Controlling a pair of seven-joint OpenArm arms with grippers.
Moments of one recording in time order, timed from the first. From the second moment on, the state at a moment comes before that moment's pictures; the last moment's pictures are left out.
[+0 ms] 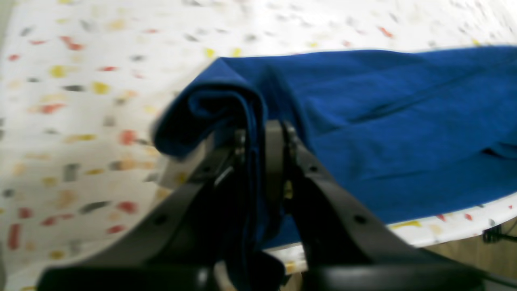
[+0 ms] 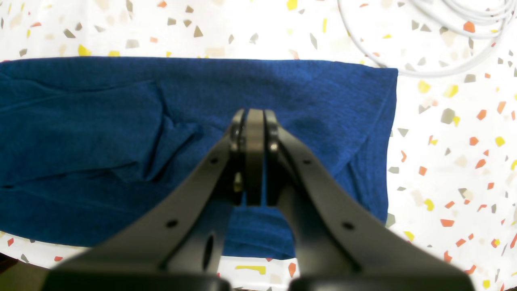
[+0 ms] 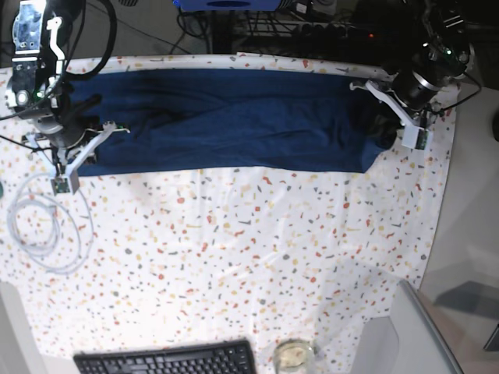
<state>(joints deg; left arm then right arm) 26.1 -6.5 -26.3 100.7 -18.1 -35.1 34.9 -17.6 7.8 8.7 105.0 9.8 9.4 -51.7</state>
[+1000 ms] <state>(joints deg) 14.2 -2.2 16.1 90.3 -8.1 -17.1 34.7 -17.4 7.8 10.1 104.9 10.0 9.4 -51.7</state>
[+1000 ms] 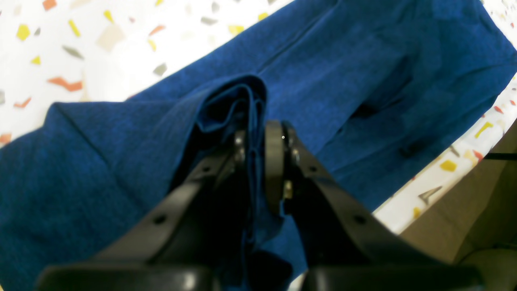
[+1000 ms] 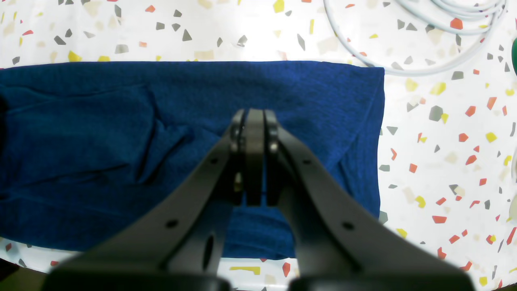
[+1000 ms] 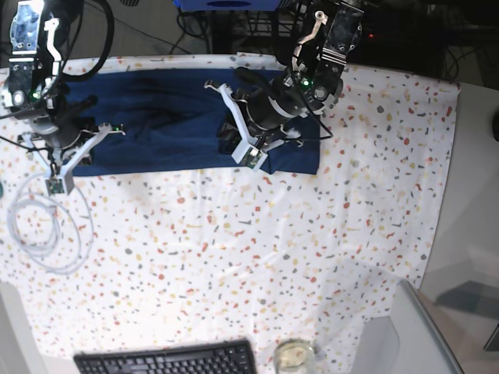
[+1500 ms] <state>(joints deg) 14.3 -2.3 18.0 88.2 -8.5 -17.0 34.7 -17.4 7.8 10.1 104.9 10.0 9.4 -51.7</state>
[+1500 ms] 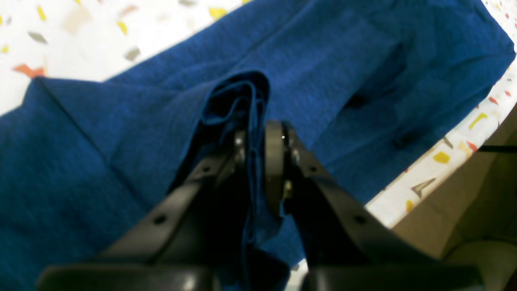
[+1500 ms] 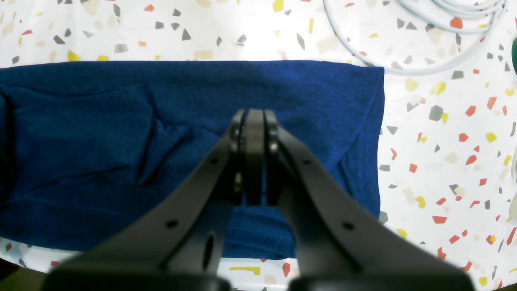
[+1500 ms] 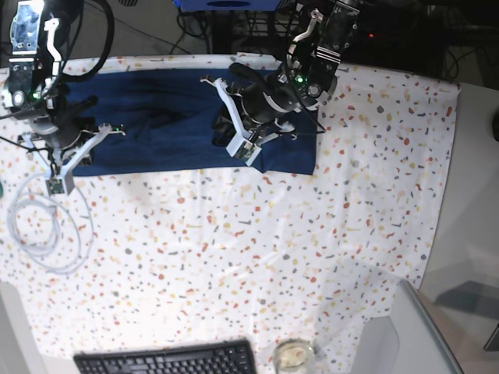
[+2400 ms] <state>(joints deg) 13.6 -2.1 21.1 88.0 -8.2 -17.1 35.1 -17.2 7.8 10.1 102.8 10.0 9.4 -51.5</state>
